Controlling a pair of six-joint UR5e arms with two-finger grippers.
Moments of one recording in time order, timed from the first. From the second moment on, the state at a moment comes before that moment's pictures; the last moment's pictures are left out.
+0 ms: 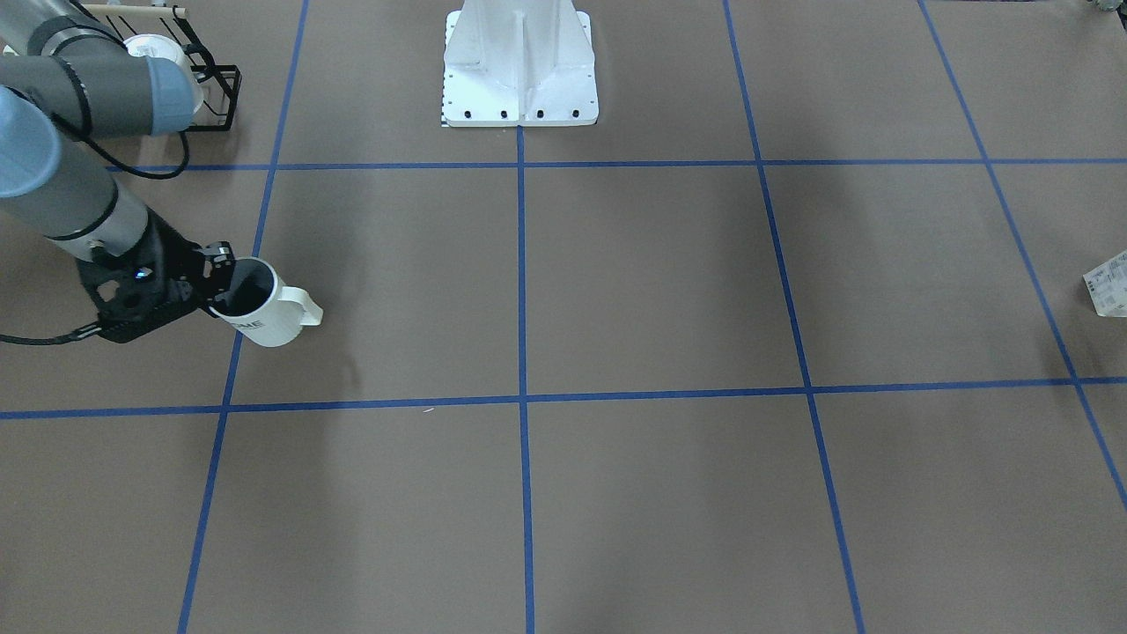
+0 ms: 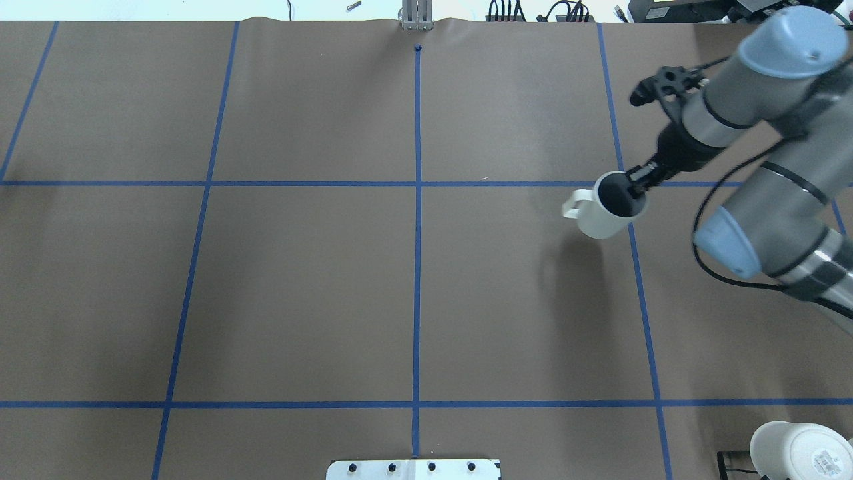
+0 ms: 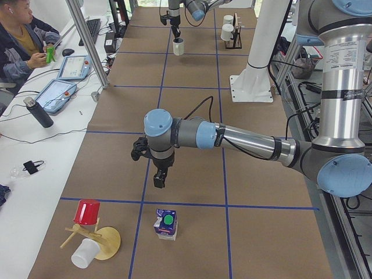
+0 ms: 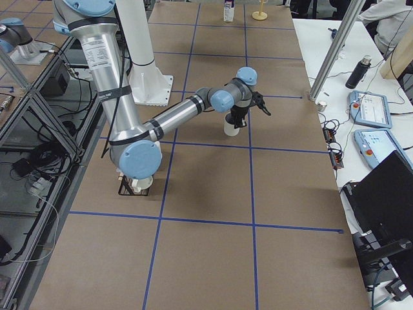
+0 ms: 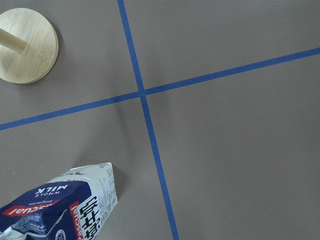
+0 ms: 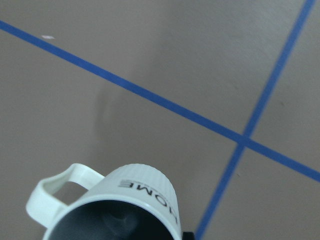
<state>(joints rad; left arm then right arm) -1.53 -1.53 -1.83 -1.42 -2.32 0.16 0.91 -1.16 1.74 -1.55 2.21 0.40</state>
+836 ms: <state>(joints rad) -1.53 -1.53 -1.84 -1.44 -2.32 0.16 0.72 -0.60 1.24 -1.52 2.06 0.46</state>
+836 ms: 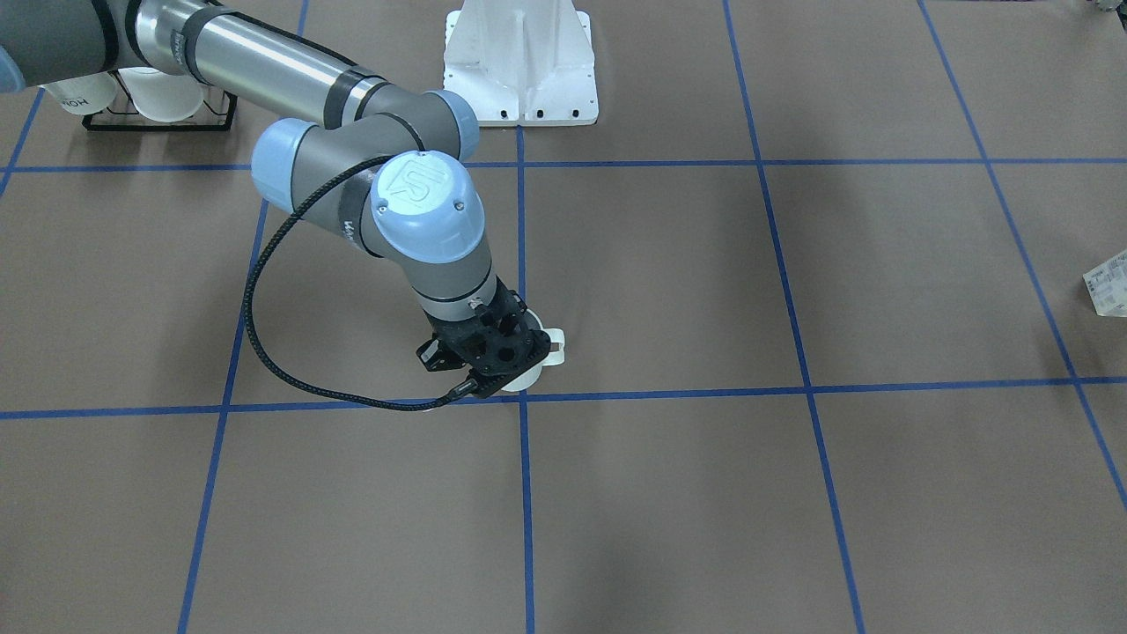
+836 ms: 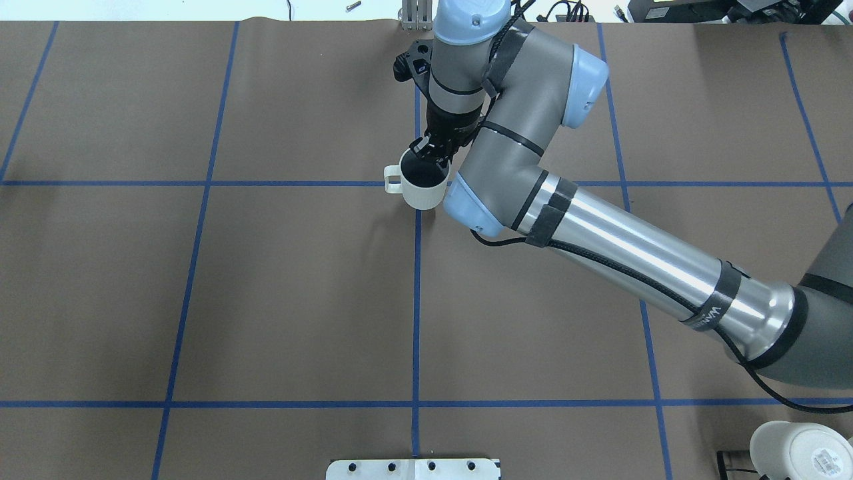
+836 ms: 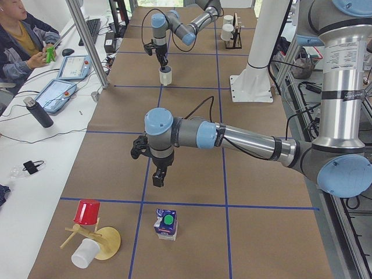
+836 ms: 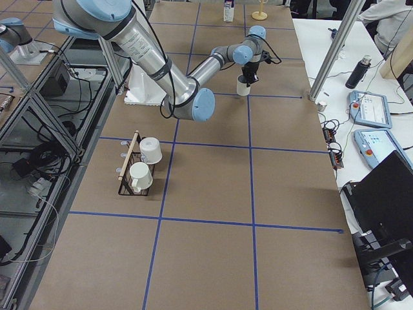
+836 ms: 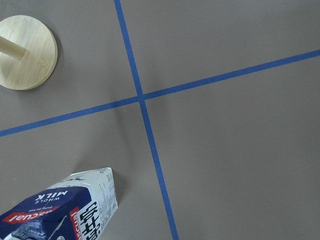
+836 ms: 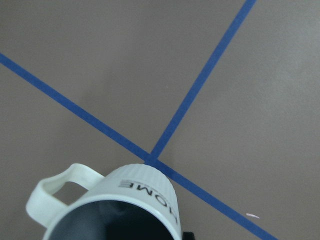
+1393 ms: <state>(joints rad) -1.54 -1.50 -1.84 -1.44 -2.31 0.16 0.72 -0.56 1.19 -1.47 2.06 0.46</state>
